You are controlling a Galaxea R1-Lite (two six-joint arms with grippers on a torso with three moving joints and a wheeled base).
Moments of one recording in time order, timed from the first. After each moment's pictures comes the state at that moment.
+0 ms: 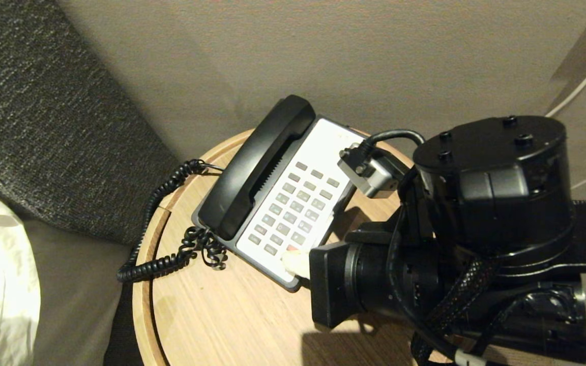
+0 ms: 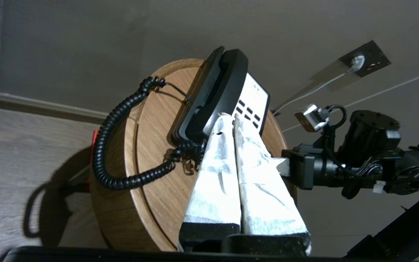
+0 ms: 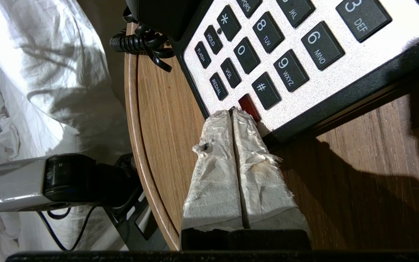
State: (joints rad) left arm -0.62 0.50 -0.70 -0.02 0.08 -0.45; right arm 1.08 1.63 -1.10 -0.10 -0.12 0.51
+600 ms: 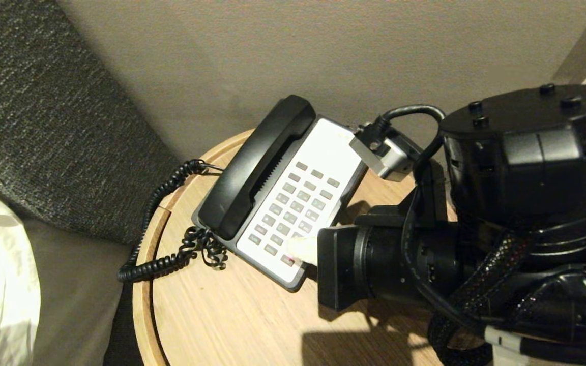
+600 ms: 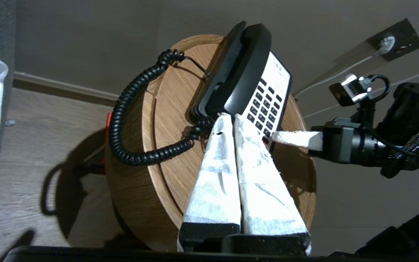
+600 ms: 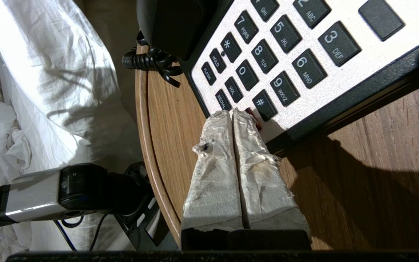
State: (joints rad) left arm -0.60 0.48 -0.61 -0.02 0.08 -0.45; right arm 1.08 1.60 -1.13 -0.10 -0.12 0.54
